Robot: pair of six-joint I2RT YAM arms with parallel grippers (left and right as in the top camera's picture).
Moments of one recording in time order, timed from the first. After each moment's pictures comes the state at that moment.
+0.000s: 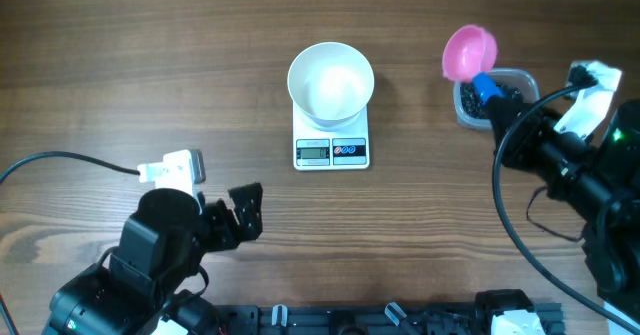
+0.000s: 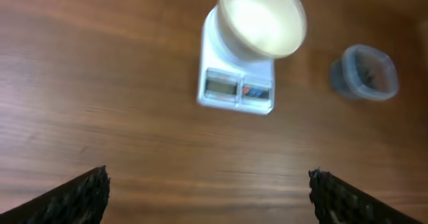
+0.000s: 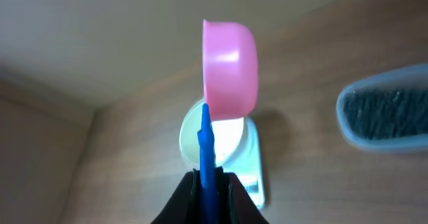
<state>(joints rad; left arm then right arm) -0.54 0.68 1.04 -1.14 -0.12 -0.69 0.07 0.93 1.38 -0.93 -0.26 0.51</state>
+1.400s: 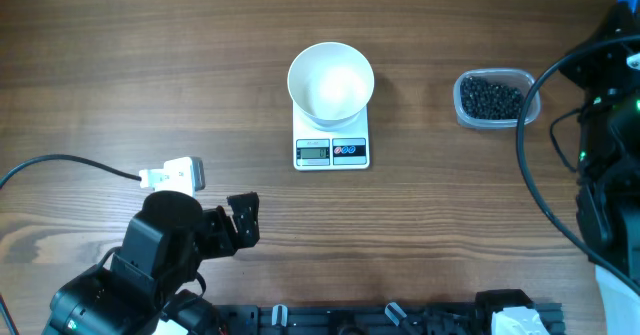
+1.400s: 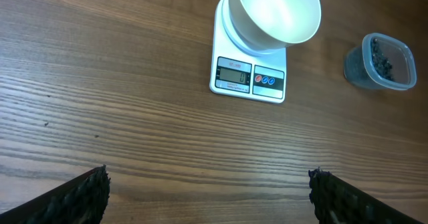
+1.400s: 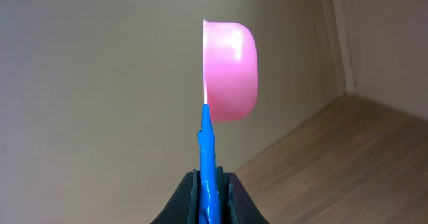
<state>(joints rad) -0.54 0.68 1.04 -1.19 -0.12 -0.69 0.07 1.03 1.38 -0.48 0.40 0.52</state>
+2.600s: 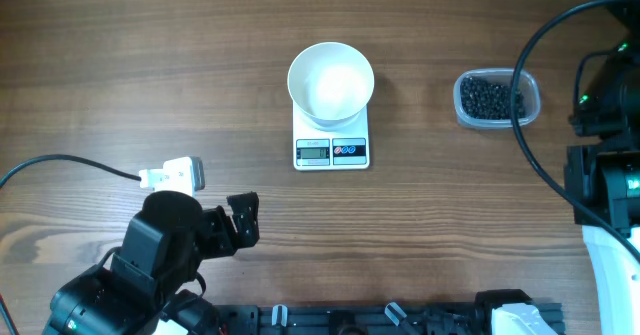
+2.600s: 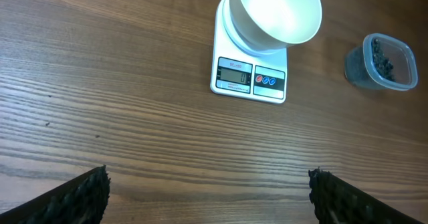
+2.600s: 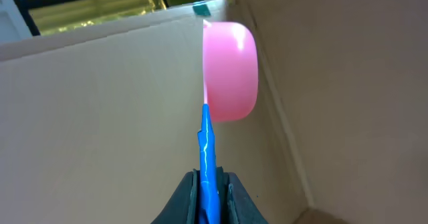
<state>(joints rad) -0.54 0.68 1.04 -1.19 -0.12 -0.69 0.07 1.13 1.38 0.05 0.70 0.22</state>
